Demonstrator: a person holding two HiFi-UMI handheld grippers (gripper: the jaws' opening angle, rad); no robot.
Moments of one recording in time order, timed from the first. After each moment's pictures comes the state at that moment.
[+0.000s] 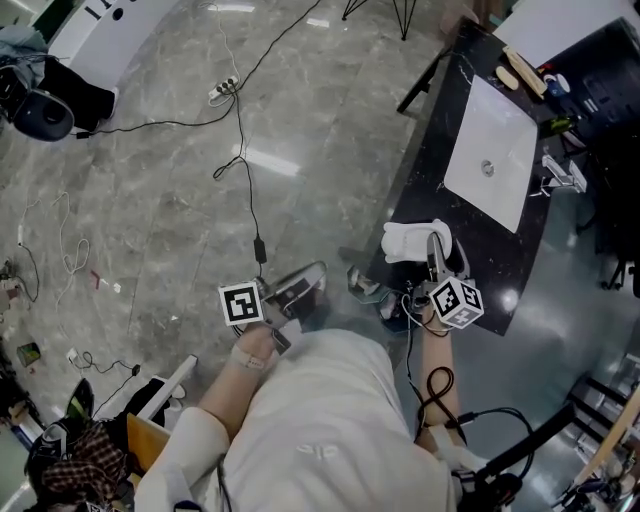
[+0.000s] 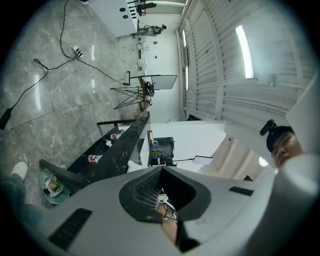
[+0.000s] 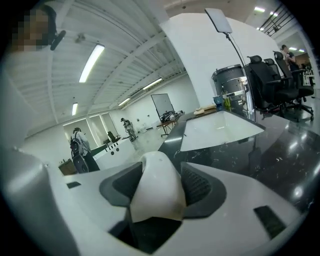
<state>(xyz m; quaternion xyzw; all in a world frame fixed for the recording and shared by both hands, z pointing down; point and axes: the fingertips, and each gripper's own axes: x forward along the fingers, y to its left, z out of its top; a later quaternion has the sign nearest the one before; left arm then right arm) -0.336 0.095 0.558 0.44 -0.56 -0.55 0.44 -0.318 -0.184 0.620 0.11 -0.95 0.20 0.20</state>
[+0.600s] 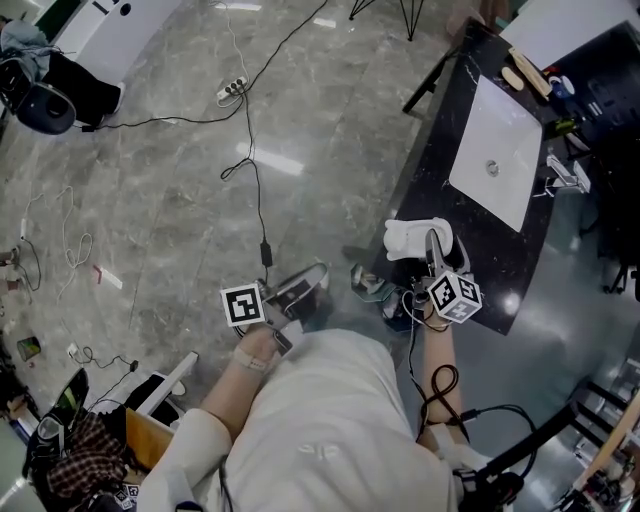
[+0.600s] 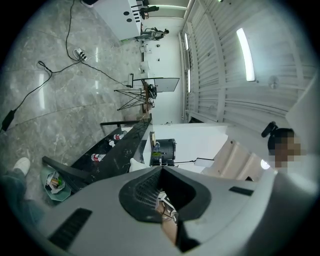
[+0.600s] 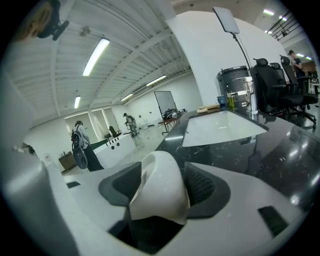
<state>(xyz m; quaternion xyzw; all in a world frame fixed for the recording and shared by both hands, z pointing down) -0.322 0.111 0.567 0.42 -0.56 -0.56 0.44 -0.320 -0.172 0.635 0.10 -0.96 0.18 0.21</state>
